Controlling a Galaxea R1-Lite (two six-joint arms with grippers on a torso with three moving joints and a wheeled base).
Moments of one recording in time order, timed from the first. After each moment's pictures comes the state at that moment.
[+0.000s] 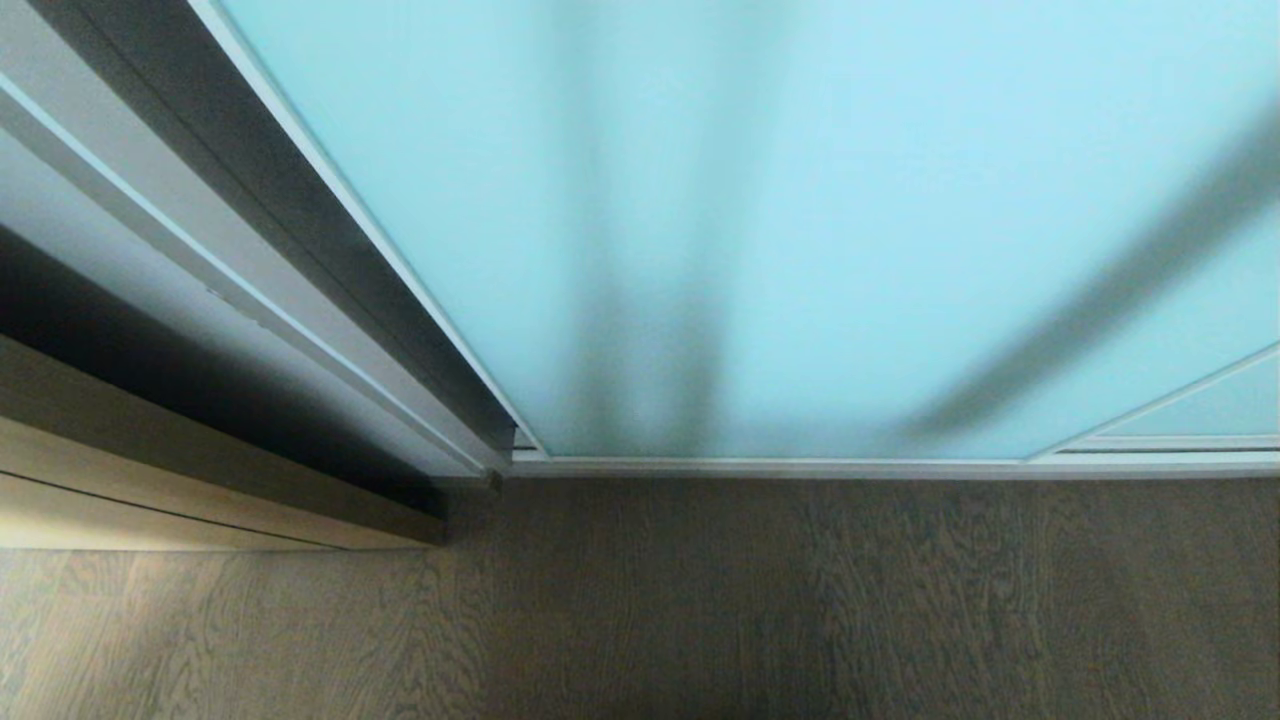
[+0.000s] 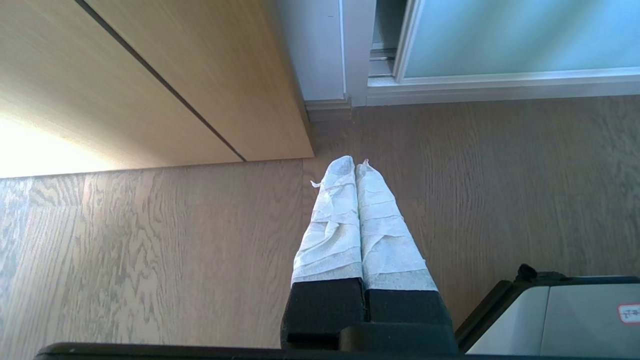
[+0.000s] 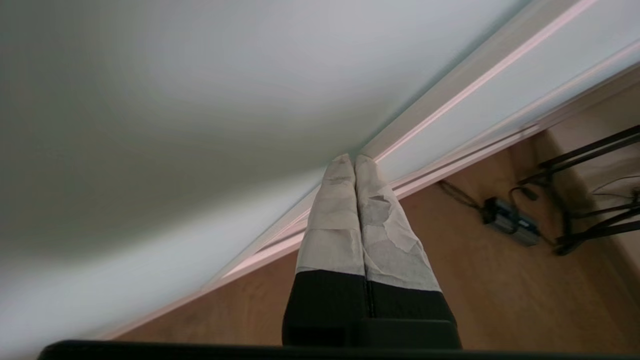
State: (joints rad) left arm 0.00 0.00 0.00 0.01 -0.01 0.08; right arm -0.54 1.40 -1.10 -0.48 -0.14 -0.07
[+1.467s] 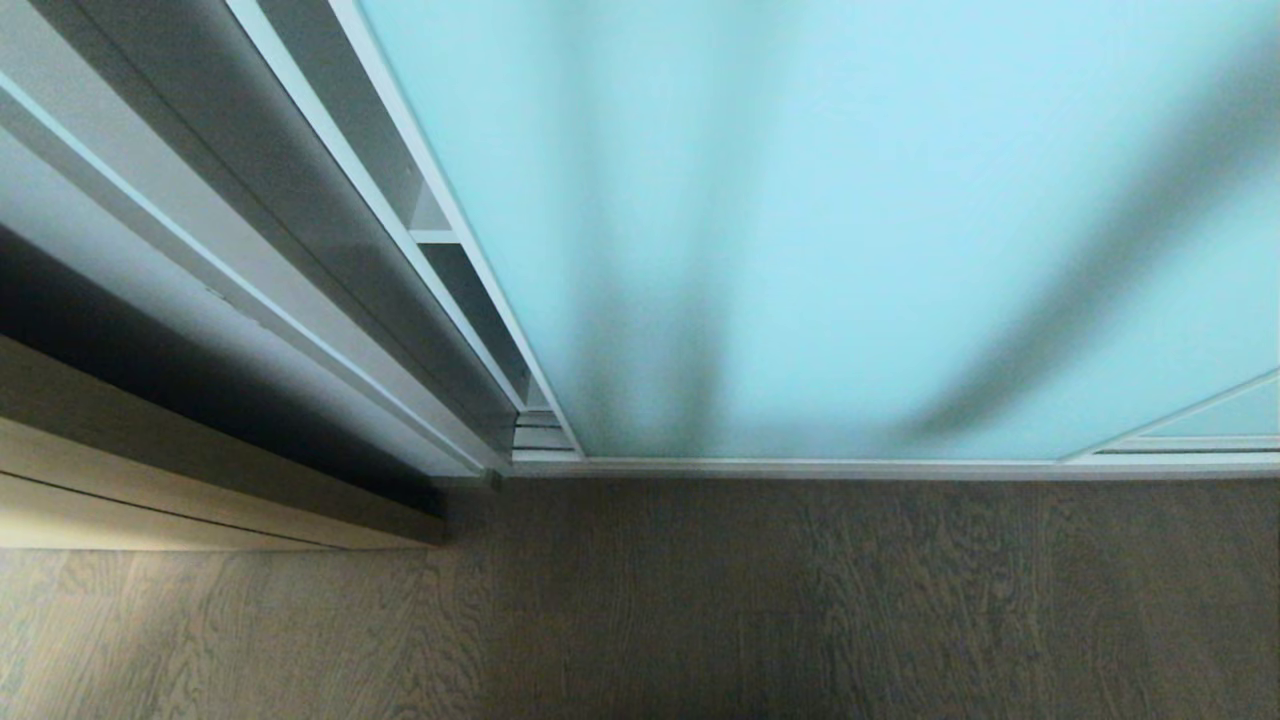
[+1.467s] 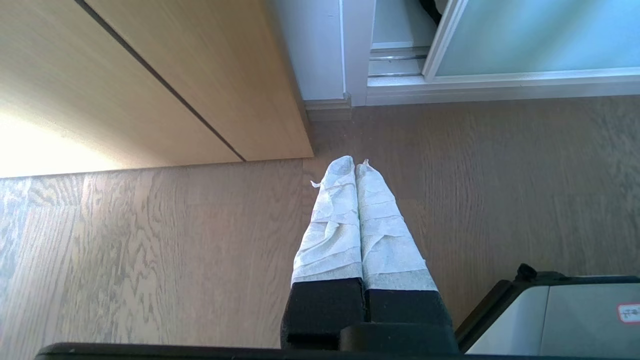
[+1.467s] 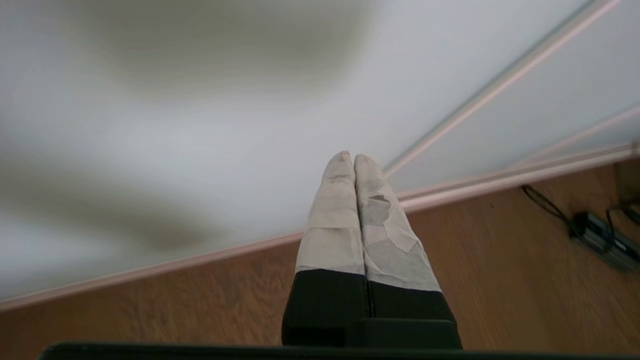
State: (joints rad) left arm 0.00 0.00 0.00 0.01 -0.01 0.08; right arm -0.55 1.02 -0.91 -0.24 0.14 -0.01
